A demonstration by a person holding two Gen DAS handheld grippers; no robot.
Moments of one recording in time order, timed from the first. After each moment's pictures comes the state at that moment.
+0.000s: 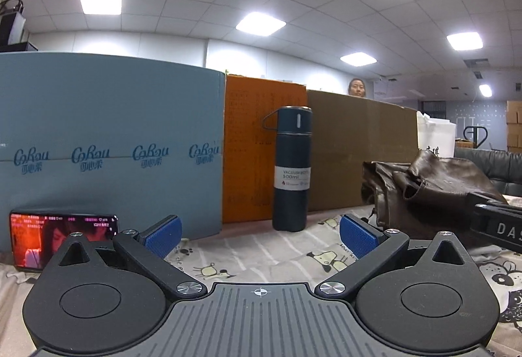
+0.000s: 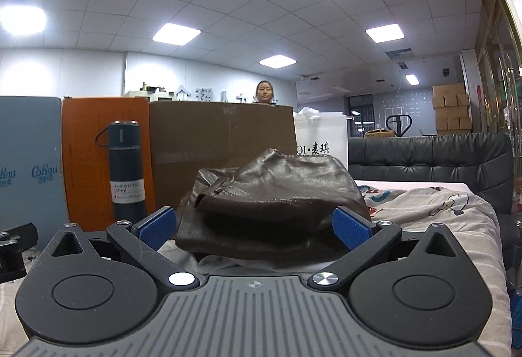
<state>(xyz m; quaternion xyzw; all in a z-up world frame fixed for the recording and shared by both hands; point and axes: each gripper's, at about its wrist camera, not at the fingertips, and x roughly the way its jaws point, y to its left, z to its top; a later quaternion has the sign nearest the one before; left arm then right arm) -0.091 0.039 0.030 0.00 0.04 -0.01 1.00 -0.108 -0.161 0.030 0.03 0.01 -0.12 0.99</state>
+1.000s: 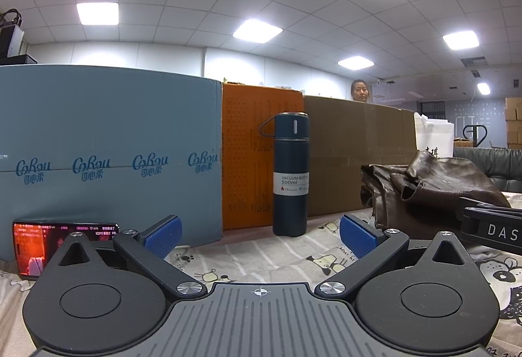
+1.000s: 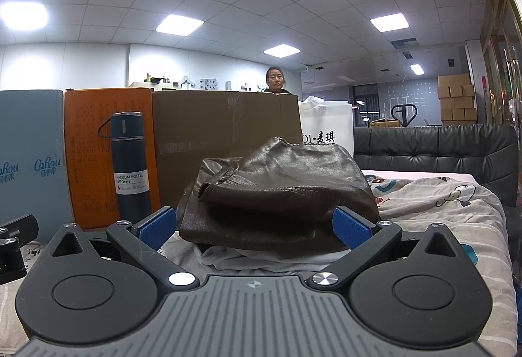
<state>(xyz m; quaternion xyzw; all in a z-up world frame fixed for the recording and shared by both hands) -0.095 0.035 0.030 0.01 0.03 -0.01 1.00 -0.106 -0.163 0.028 0.04 0.03 -0.11 0.99</state>
